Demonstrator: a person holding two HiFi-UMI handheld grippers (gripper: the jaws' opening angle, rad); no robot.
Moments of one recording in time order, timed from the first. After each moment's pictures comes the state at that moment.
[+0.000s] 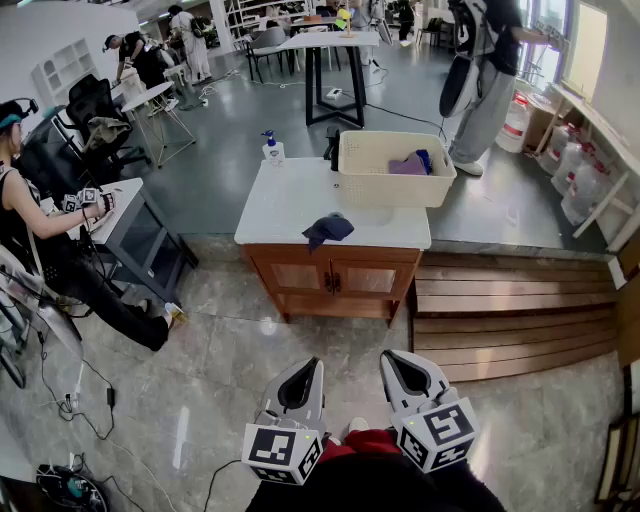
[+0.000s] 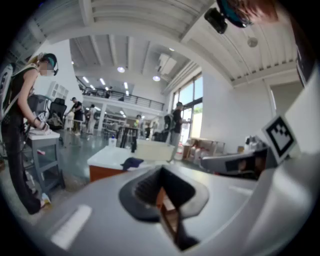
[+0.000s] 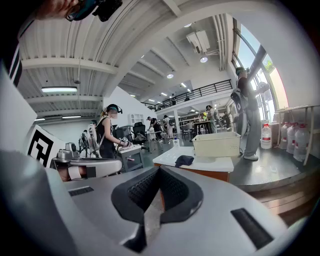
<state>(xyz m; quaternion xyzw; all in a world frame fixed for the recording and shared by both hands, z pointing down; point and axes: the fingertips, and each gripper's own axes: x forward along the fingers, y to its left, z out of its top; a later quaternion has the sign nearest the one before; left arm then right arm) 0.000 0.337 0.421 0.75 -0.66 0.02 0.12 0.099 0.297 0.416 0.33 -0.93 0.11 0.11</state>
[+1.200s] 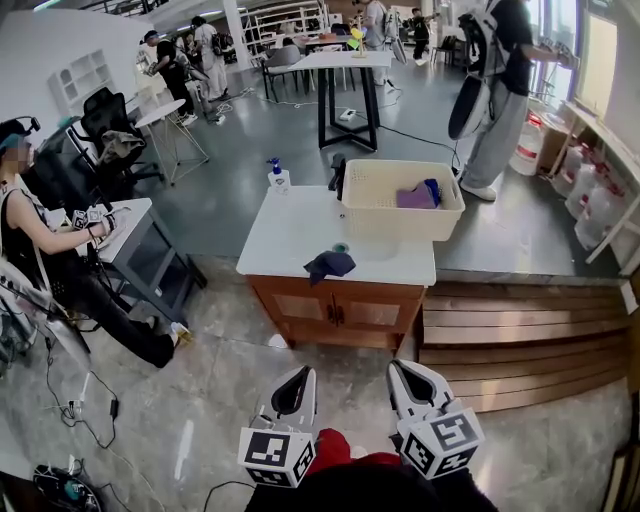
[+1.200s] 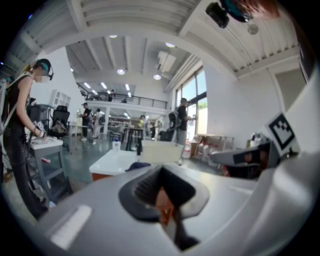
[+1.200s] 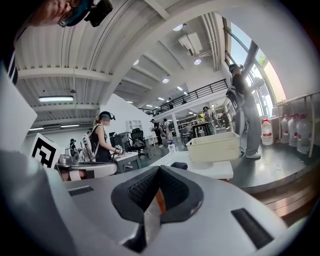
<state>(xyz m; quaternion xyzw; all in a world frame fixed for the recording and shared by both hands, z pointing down) -0.015 0.271 0.423 0.72 -0.68 0.05 0.11 0.111 0.221 0.416 0.33 -0.93 0.13 0.07</state>
